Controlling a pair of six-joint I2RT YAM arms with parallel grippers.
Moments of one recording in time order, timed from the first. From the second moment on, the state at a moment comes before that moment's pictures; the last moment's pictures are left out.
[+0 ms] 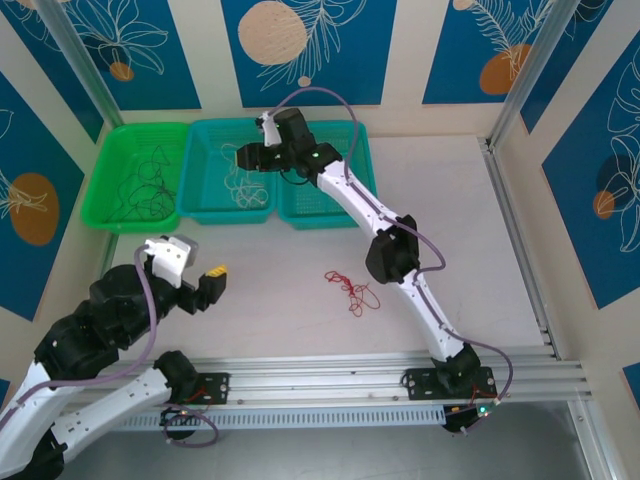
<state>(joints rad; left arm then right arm) -0.82 0.50 1.02 -0.90 -0.28 -0.08 0.65 2.57 2.69 -0.60 -0.45 0.49</state>
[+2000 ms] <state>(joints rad) -1.00 1.81 1.01 -0.01 0.17 -0.42 0.51 0.91 0.59 -0.71 -0.15 1.04</state>
